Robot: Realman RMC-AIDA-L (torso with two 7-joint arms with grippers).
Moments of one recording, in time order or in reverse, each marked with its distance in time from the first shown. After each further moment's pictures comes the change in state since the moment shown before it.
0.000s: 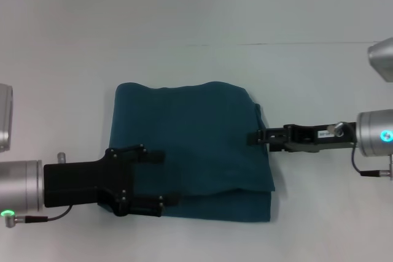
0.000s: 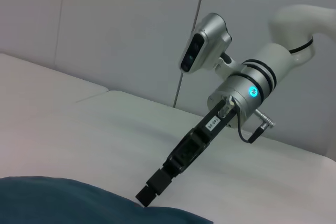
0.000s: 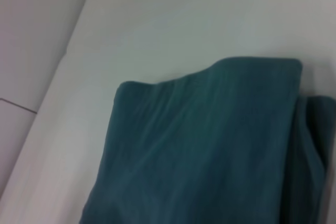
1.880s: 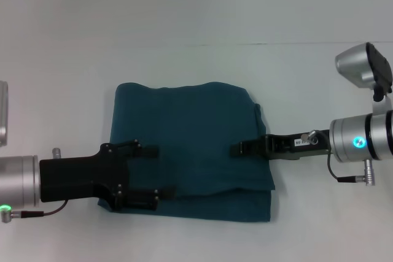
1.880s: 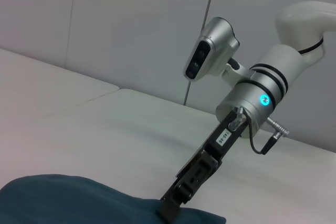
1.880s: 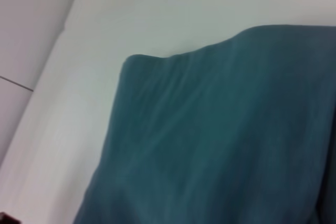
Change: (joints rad) left arm -0.004 0.008 -0.010 0.006 0.005 -0.016 -0.001; right arm 0.033 0.042 -0.070 0.018 0.001 0.064 0.025
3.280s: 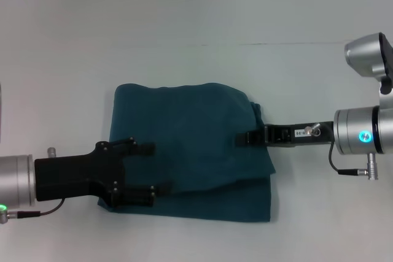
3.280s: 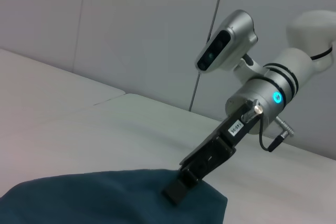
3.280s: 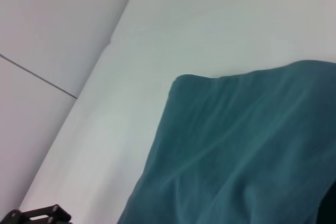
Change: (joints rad) left arm 0.004 0.002 -0.026 0.000 0.000 0.010 -0.012; right arm -0.038 0.013 -0.006 -0.078 0.087 -0.079 -0.095
